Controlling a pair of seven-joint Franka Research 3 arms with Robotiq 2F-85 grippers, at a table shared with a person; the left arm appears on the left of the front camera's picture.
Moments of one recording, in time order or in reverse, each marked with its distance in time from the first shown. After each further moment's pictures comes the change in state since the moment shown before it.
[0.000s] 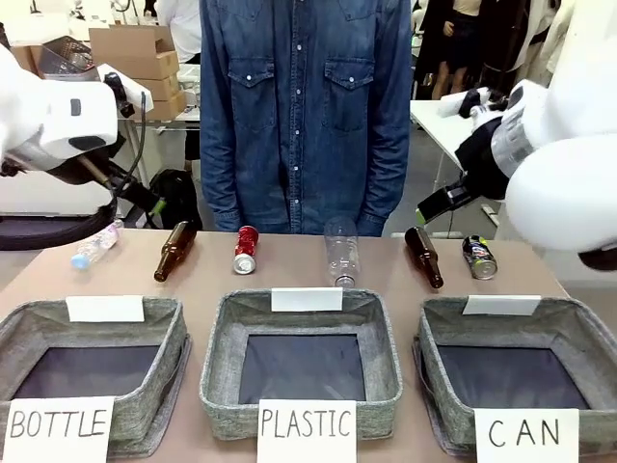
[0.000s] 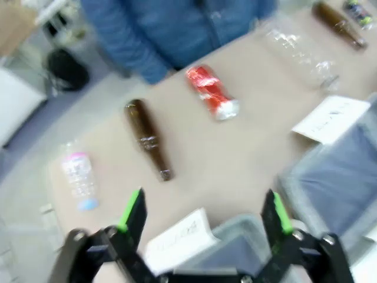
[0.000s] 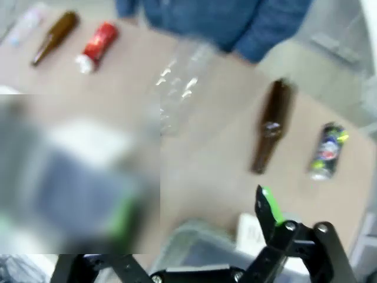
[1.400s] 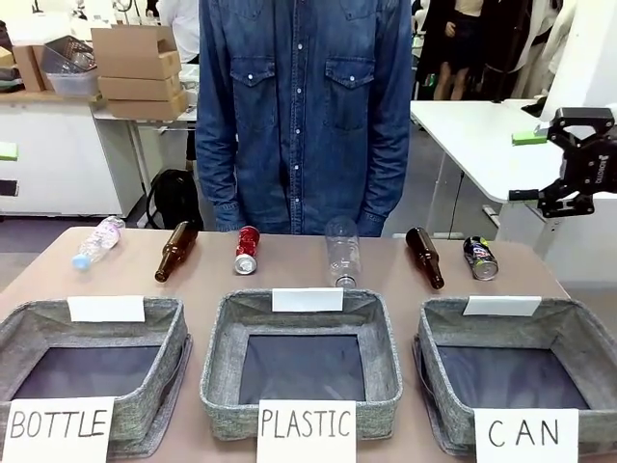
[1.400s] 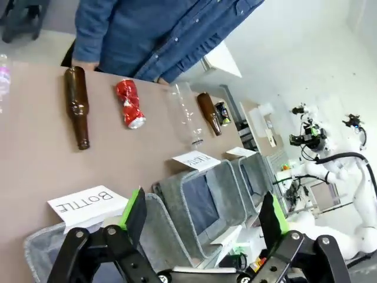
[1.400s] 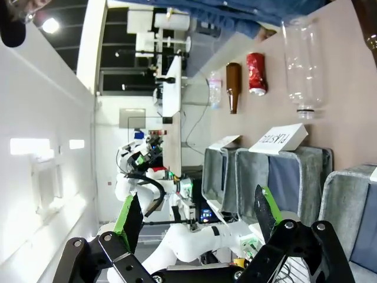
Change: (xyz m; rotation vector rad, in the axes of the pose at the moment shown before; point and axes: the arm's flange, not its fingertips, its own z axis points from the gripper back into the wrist) left arm -0.154 0.172 0.072 -0.643 -0.334 0.765; right arm -0.060 -0.148 0.065 0.873 -0.116 -0.926
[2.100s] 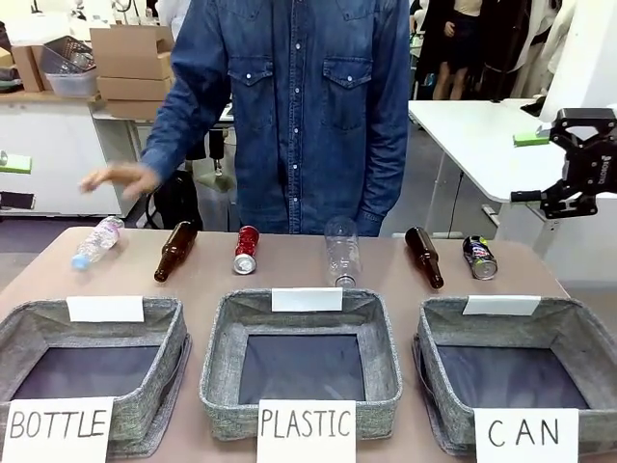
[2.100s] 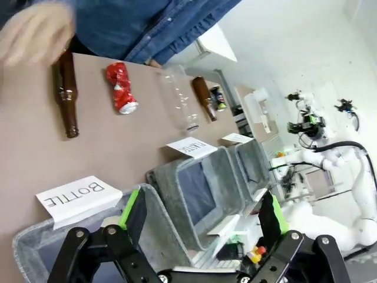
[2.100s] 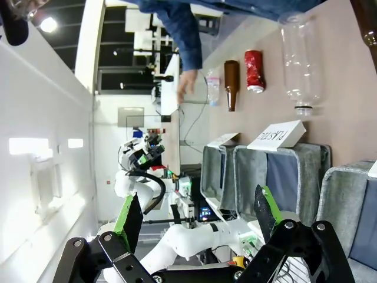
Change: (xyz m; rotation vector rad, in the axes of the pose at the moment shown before) left arm -0.005 0.001 -0.022 -0.015 0.069 0.005; right arm -0.001 0.000 0.003 -0.008 0.005 -0.002
